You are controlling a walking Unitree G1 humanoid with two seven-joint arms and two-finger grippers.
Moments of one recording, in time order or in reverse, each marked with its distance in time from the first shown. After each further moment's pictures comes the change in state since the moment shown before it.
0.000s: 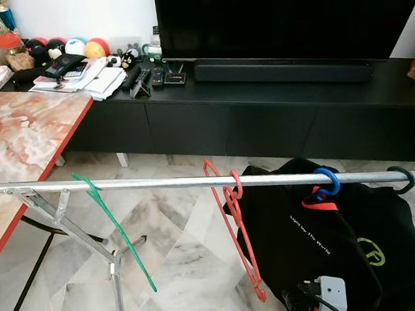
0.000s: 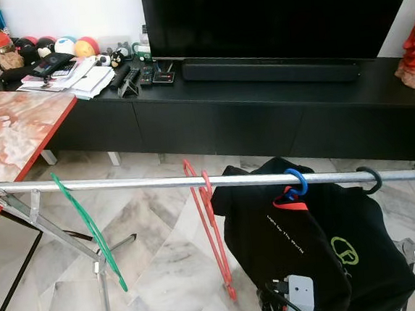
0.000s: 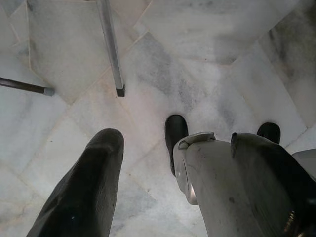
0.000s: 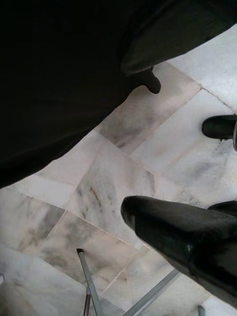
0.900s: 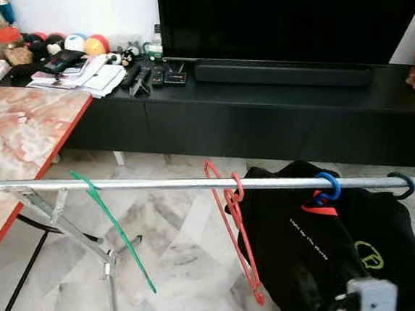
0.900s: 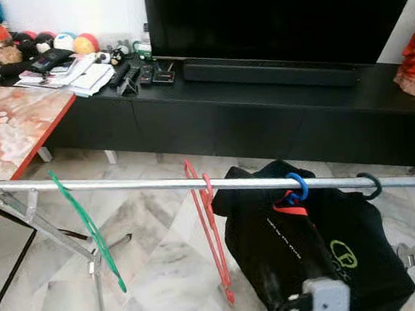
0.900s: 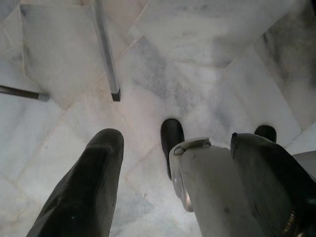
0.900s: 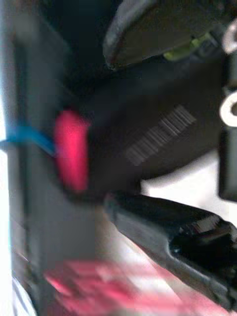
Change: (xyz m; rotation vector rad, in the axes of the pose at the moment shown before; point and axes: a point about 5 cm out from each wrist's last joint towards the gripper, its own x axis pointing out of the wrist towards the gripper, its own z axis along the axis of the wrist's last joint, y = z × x) left arm 0.000 0.003 0.003 0.018 -0.010 0.005; right arm -0.111 0.011 0.091 -0.145 -0.623 -0.099
